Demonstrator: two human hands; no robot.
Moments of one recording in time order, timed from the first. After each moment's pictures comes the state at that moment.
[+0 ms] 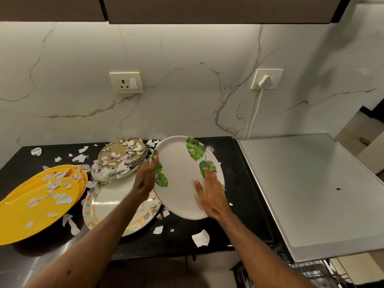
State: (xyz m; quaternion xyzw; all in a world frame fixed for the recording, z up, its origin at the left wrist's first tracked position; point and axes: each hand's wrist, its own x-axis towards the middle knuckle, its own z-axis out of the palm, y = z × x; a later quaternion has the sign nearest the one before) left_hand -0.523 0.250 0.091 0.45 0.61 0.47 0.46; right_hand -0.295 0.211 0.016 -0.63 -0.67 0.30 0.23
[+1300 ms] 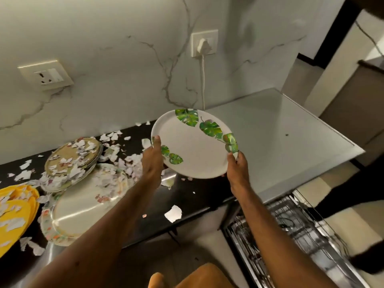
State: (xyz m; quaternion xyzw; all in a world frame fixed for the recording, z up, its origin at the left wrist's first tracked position) left_hand -0.368 0.232 0.091 0.42 0.60 0.44 0.52; right_hand -0.141 0.153 0.016 -0.70 -0.25 0.35 0.58
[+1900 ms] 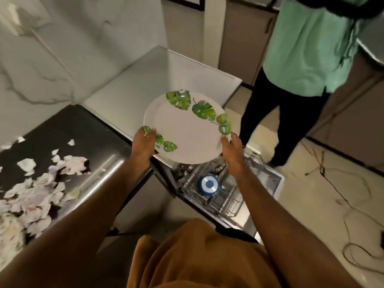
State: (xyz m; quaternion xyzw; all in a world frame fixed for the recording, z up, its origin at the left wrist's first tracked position) left_hand -0.118 0.131 0.041 0.61 0.52 0.20 0.56; right_hand 0.055 -0.071 -0.017 -0.77 -0.02 0.24 0.60
